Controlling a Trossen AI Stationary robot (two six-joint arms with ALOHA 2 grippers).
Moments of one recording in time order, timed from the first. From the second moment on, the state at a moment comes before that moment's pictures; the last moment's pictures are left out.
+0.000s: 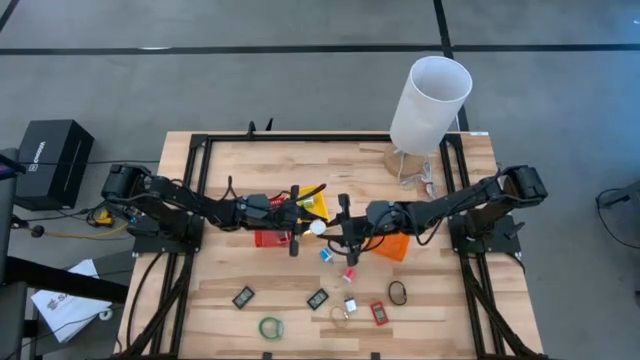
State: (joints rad) left arm -0.11 1.50 0.66 0.74 -0.14 0.05; right arm 0.16 1.57 0.85 0.48 0.11 -0.31
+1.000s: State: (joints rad) left arm -0.02 1.17 0.66 -0.28 -0.36 -0.21; right arm 0.24 1.53 0.85 0.18 0.31 -0.12
